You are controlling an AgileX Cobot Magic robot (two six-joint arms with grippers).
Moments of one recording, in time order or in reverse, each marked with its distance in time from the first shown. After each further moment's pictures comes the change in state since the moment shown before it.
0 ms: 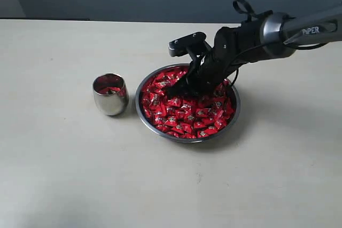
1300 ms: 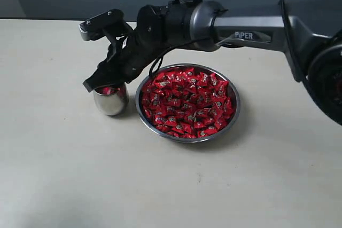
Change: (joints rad) left arm 0.000 0.000 0.000 0.000 0.000 0.000; right arm 0.253 0.097 -0.392 0.089 0.128 -0.079
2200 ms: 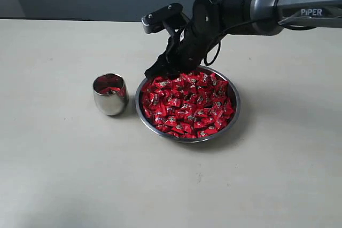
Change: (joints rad) left arm 0.000 0.000 0.000 0.000 0.000 0.000; right arm -0.170 -0.150 0.216 -0.237 0.039 0.156
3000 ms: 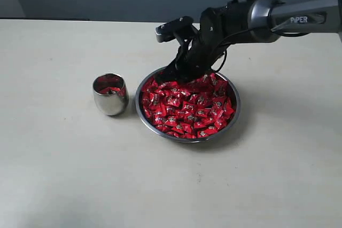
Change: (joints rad) left arm 0.000 0.000 0.000 0.000 0.000 0.000; right arm -0.055 0.072 0.000 0.044 -0.022 0.000
